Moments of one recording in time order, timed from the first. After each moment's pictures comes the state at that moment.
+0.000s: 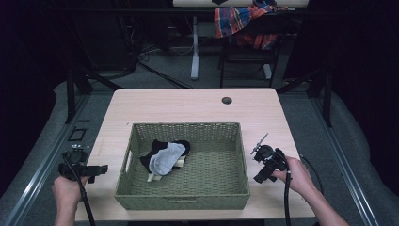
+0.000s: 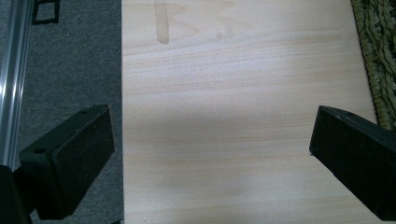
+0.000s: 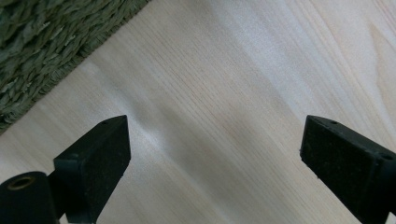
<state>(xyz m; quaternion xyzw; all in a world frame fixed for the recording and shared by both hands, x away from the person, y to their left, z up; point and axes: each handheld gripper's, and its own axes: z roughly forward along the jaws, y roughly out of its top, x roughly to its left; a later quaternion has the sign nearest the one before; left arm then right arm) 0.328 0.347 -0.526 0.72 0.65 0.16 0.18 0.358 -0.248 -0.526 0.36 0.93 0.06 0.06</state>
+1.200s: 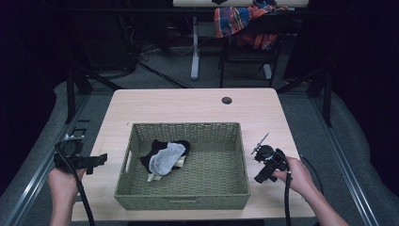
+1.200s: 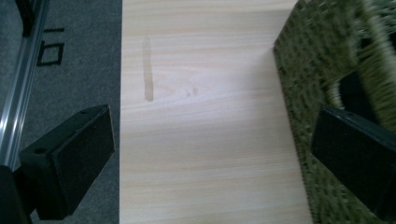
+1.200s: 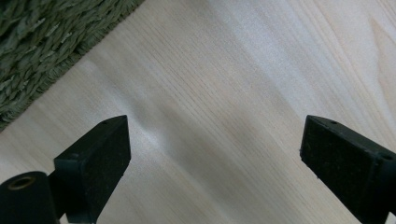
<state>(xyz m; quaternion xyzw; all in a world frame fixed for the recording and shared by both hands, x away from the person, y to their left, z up) 0.319 0.326 -0.462 0.71 0.63 0.20 0.25 0.358 -0.249 -0.527 0.36 0.93 0.06 0.05</state>
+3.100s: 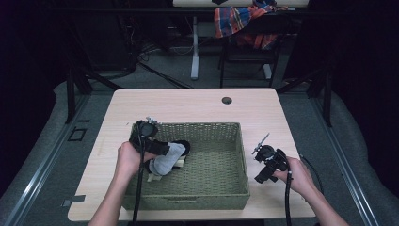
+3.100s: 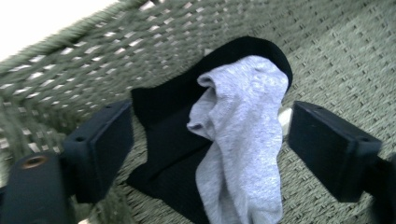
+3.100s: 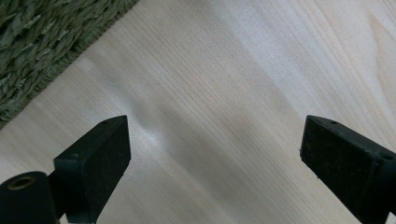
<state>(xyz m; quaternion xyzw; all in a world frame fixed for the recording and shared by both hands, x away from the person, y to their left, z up) 0.380 0.148 -0.463 0.85 0.46 0.12 0.22 0.358 -0.251 -0.527 0.36 0.93 0.06 0.06</state>
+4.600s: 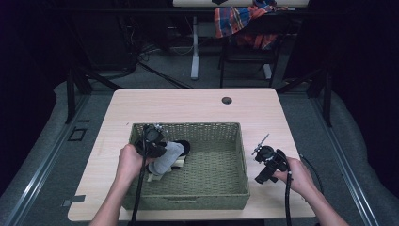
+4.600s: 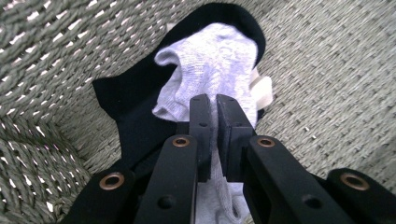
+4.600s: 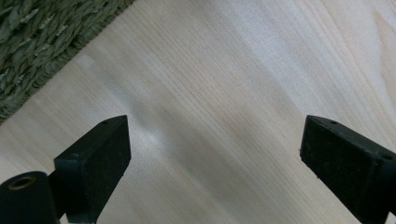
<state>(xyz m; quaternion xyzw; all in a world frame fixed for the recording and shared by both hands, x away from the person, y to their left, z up) 0.372 0.142 -0.466 0.88 0.40 0.10 0.21 0.357 -0.251 -0.528 0.36 0.93 0.06 0.05</state>
